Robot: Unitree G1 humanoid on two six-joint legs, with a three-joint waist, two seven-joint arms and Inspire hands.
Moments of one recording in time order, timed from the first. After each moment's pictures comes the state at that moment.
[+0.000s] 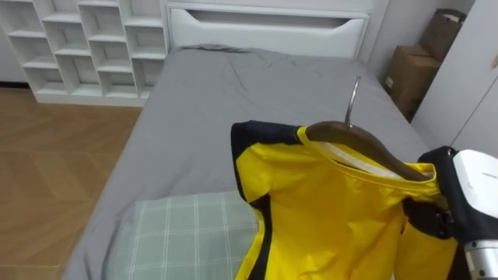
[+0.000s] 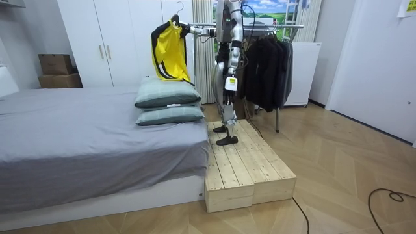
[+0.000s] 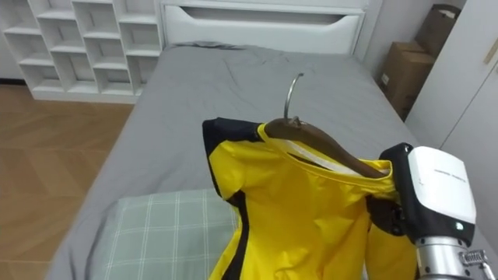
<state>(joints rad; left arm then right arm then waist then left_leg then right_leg) 0.22 0.25 0.14 1.17 -0.01 -0.01 0.08 0.13 -0.41 -0.10 -0.08 -0.79 -0.03 -0.28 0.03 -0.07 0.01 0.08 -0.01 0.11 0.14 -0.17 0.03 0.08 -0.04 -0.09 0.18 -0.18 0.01</state>
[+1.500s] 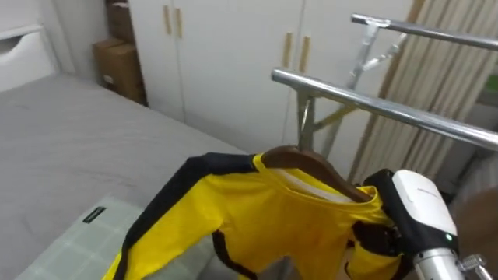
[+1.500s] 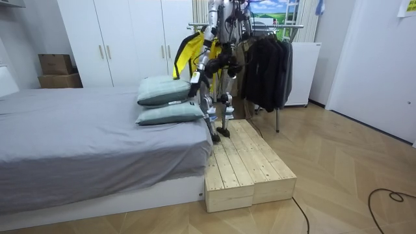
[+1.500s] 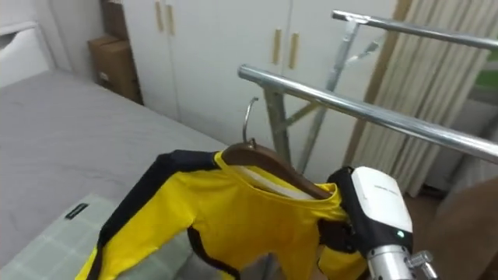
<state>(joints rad) 0.25 0.26 0.06 1.21 0.08 0.24 0.17 0.10 -0.35 0.11 -0.06 -0.74 -0.03 -0.14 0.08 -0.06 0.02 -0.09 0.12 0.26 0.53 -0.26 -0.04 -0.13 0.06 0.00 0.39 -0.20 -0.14</state>
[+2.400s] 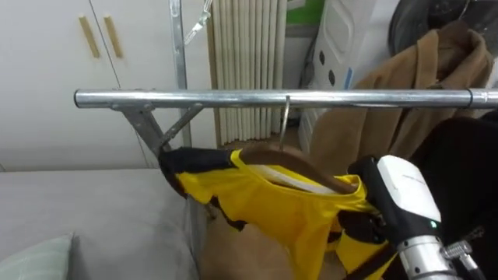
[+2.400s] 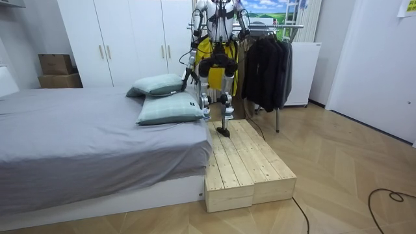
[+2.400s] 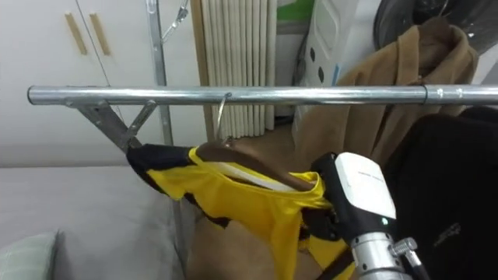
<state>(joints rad) 0.10 0.19 0.00 1.27 -0.02 0.11 0.19 0.07 -0.35 0.12 -0.11 -0.74 0.02 -0.14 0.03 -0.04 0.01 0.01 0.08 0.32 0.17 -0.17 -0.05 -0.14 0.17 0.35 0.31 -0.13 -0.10</state>
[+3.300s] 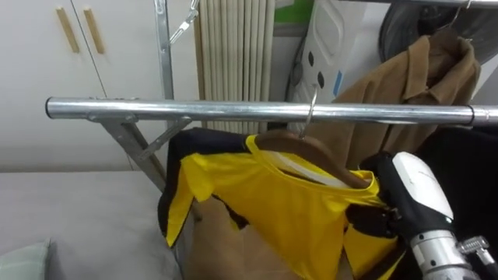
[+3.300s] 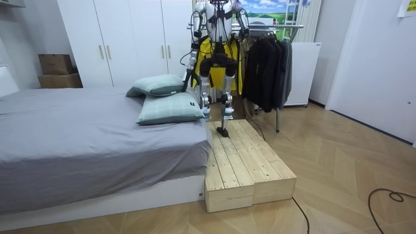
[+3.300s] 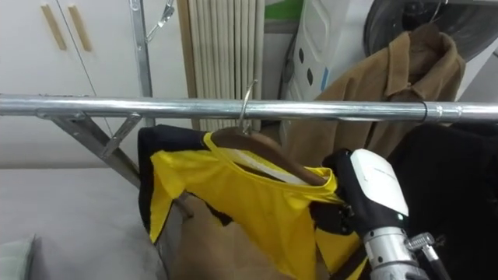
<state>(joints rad) 0.15 0.20 0.06 1.29 0.08 0.07 0.17 0.04 -0.37 0.04 -0.11 -0.60 0.00 -0.08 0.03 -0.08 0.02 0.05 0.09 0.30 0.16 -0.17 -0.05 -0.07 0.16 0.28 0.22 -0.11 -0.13</state>
